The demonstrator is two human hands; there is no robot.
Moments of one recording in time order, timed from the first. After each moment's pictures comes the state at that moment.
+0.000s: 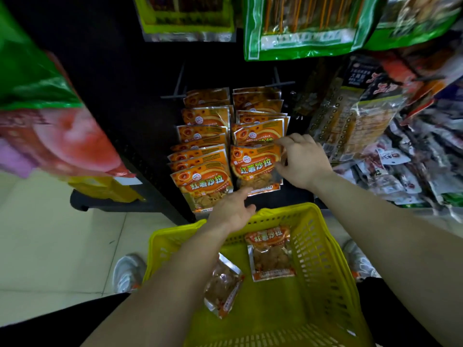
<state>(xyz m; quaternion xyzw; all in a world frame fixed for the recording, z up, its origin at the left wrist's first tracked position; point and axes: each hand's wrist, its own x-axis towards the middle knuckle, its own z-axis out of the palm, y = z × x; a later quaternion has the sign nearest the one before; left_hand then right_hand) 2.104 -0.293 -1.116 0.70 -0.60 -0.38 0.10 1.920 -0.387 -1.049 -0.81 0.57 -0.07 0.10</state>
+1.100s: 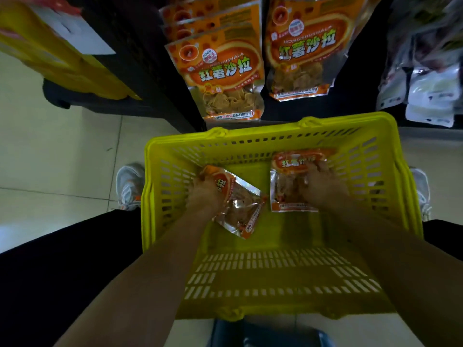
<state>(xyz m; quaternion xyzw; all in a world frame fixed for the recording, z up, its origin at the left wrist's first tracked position) 2.179 -0.160 -1.307 0.84 -0.41 -0.35 -0.09 1.905 -0.248 -1.301 -0.69 0.63 0.18 0.31</state>
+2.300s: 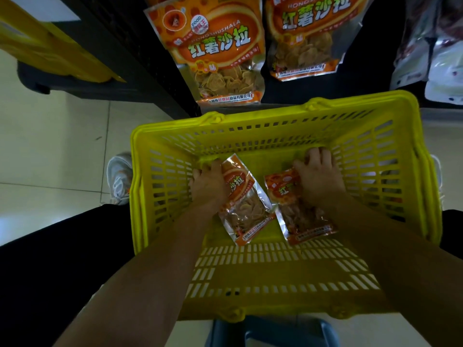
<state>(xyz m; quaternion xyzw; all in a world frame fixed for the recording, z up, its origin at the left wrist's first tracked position) 2.163 -0.162 -1.325 0.82 -0.48 -0.30 -0.11 1.908 -0.231 -1.327 -0.83 0.51 0.19 0.10</state>
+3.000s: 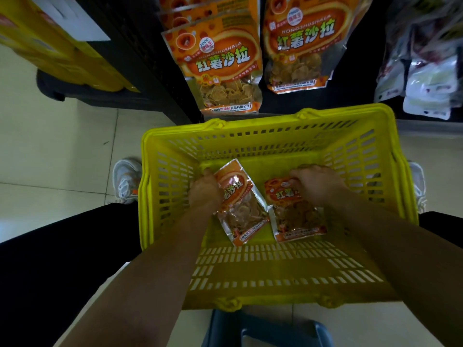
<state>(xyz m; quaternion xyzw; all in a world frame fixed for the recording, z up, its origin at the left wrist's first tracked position) 2.167 -0.156 -1.318 0.85 -0.41 -0.32 -0.08 1.906 -0.245 -1.281 -0.83 0.46 0.19 0.25</state>
